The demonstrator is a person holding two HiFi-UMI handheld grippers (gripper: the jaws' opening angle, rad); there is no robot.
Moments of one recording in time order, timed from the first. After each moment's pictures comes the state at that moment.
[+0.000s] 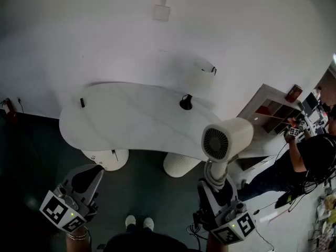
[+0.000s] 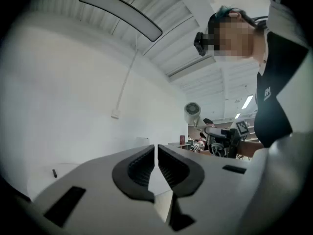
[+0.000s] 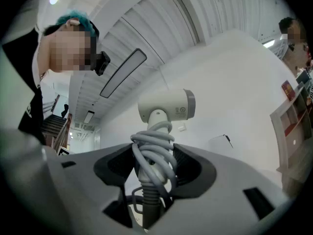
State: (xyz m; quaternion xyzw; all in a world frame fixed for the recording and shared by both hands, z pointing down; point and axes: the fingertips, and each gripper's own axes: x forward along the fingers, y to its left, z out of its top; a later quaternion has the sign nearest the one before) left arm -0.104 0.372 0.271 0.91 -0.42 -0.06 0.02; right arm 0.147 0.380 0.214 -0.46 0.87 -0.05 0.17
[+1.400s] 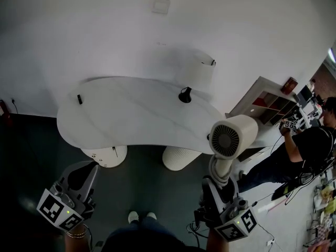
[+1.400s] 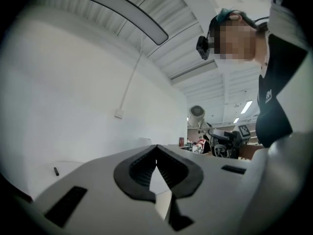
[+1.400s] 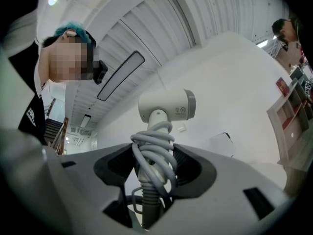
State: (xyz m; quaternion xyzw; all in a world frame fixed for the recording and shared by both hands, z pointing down) left arm -0.148 0.359 0.273 0.91 -0.41 -0.08 0.03; right arm 0.119 0.382 0.214 -0.48 0.85 -0.06 0.20
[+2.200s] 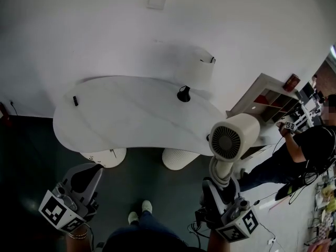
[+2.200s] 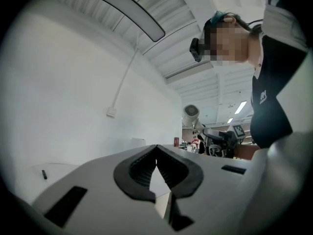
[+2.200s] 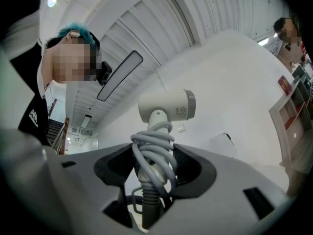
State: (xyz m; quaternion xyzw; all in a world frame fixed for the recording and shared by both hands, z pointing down) left arm -0.115 0.335 0.275 0.92 -0.38 -0.08 0.02; right arm 0.135 0.356 0.216 -0.47 0.86 -0.05 0.20
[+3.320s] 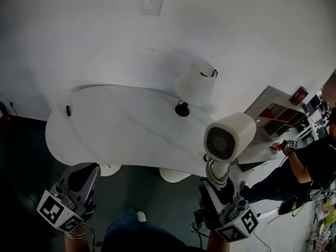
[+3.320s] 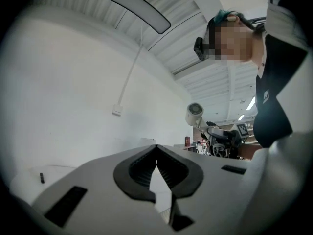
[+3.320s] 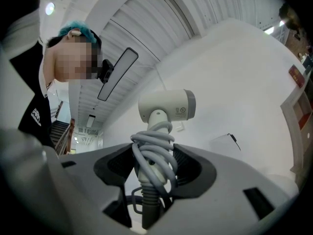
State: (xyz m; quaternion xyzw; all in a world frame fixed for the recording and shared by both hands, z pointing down) left arm -0.076 0.234 0.274 0.90 -0.42 -0.07 0.02; right arm 0.183 0.246 0.216 -0.43 0.88 -0.04 0.18
